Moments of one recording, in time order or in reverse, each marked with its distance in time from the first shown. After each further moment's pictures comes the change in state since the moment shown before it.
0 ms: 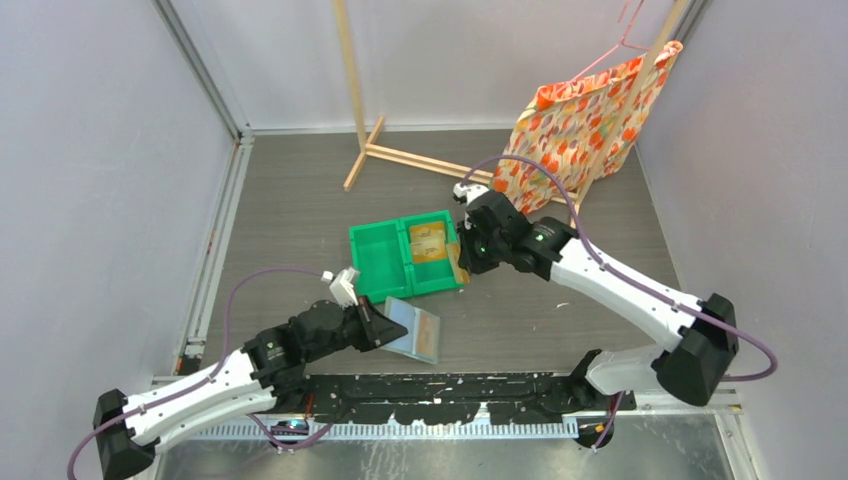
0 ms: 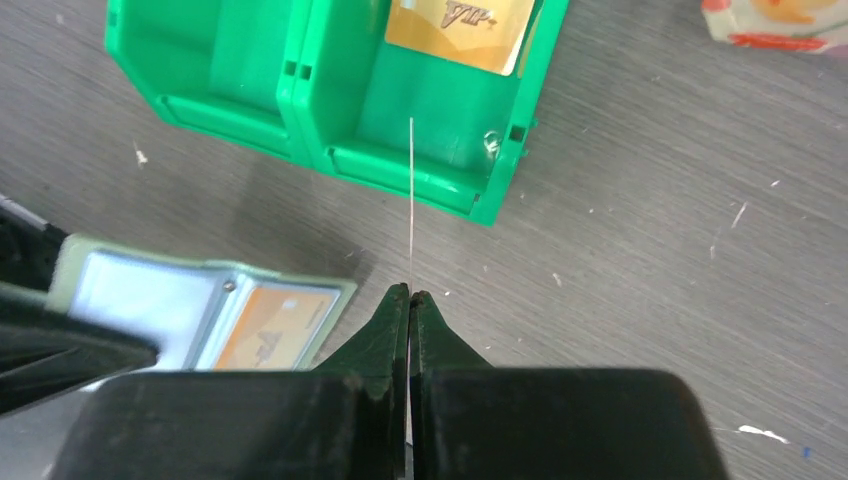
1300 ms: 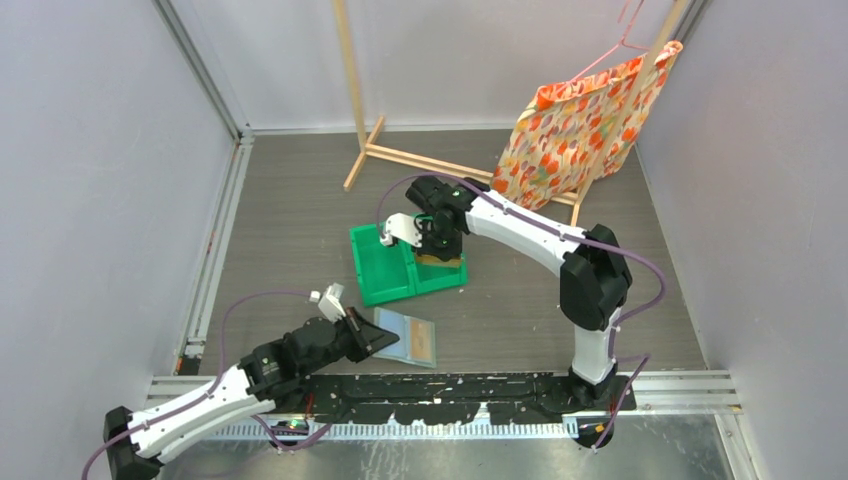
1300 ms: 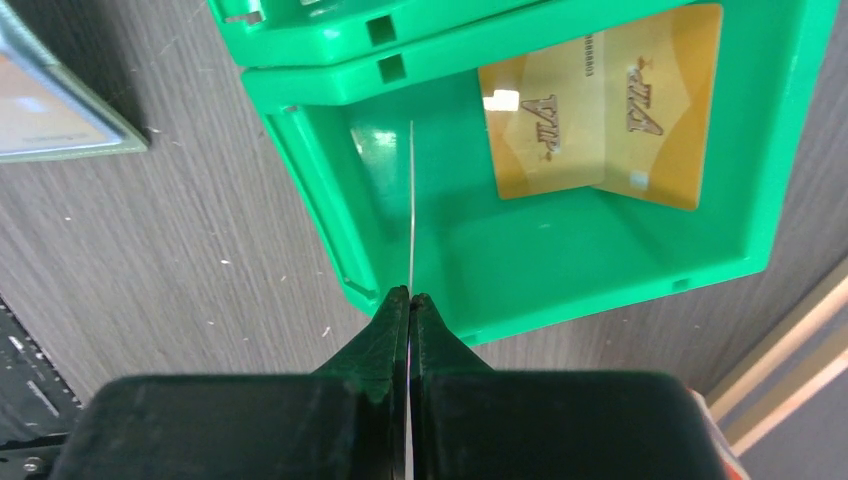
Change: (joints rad) left arm 0.000 -0.230 -0.189 -0.053 -0.056 -0.196; right arm 0.007 0.591 0.482 -0.319 -0.158 -1.138
